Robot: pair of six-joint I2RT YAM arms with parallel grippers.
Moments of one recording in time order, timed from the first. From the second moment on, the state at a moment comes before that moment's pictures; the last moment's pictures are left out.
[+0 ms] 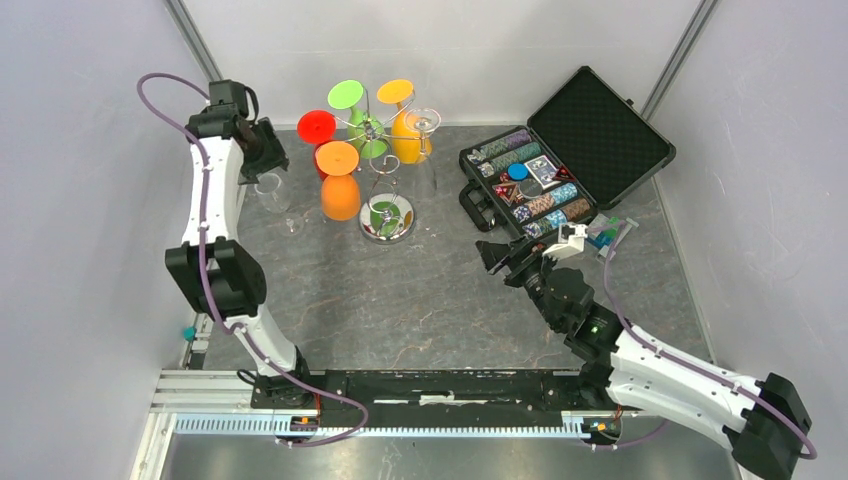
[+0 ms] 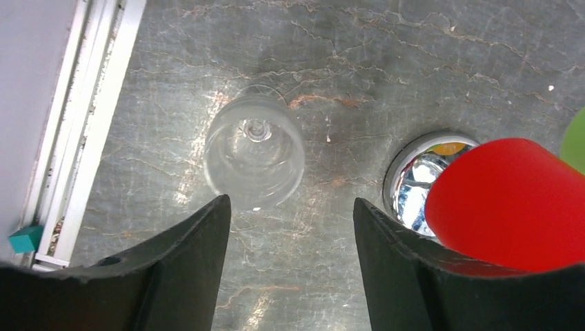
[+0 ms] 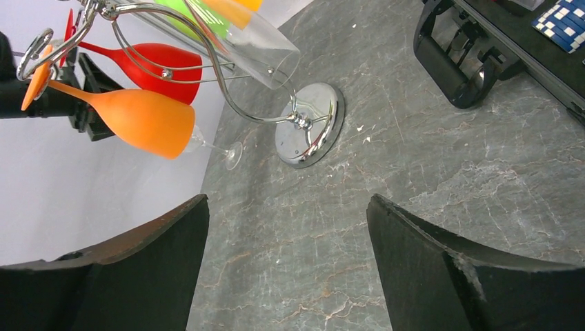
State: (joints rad) left arm 0.16 1.81 1.90 -1.10 -0.06 -0.30; right arm 0.89 0.74 0.37 0.27 0.49 0.91
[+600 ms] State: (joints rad) left arm 0.16 1.30 1.82 -1.06 0.02 -0.30; right arm 0.86 1.08 0.76 0.30 0.32 0.40
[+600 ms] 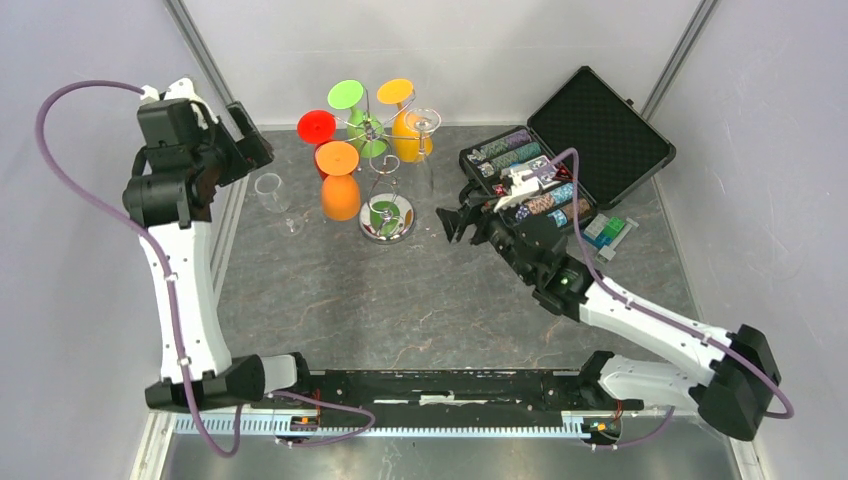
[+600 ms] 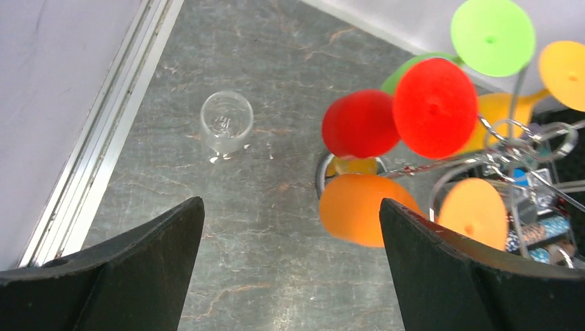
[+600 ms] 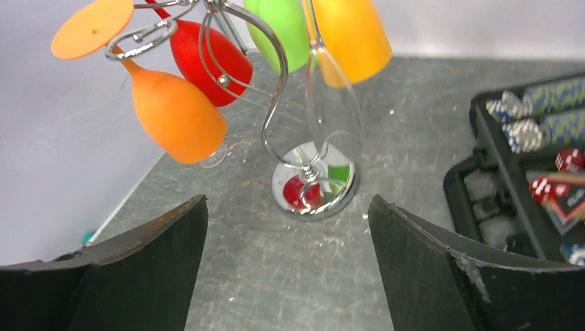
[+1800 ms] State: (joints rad) left arm 0.02 1.01 1.60 -0.79 0.75 -0.40; right arm 0.64 1.68 1.07 0.87 -0.18 0.03
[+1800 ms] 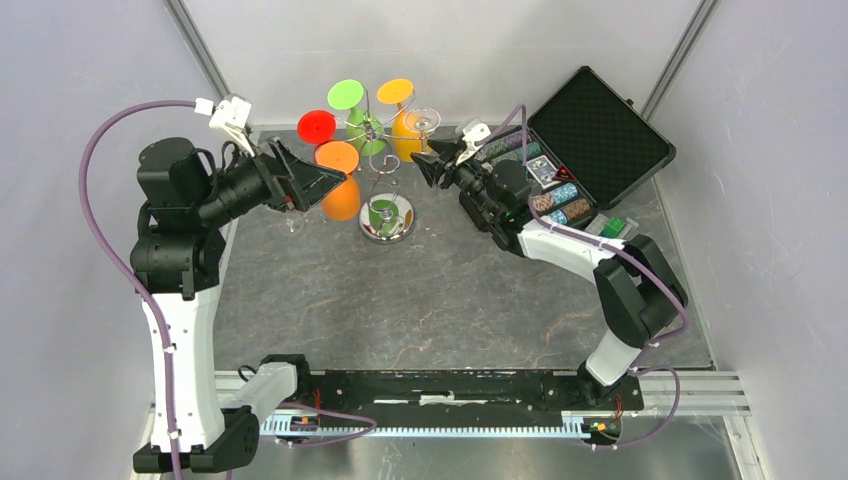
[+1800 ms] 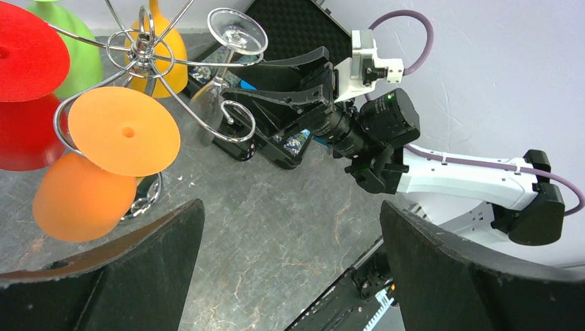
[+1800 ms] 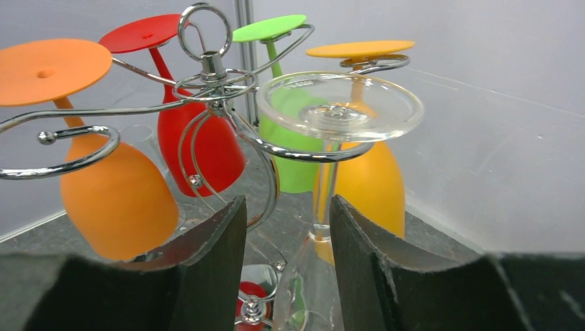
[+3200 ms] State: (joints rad) left arm -0.03 1.02 1.60 -0.79 0.73 -0.40; right arm 0.61 1.82 1.18 0.93 -0.23 0.02
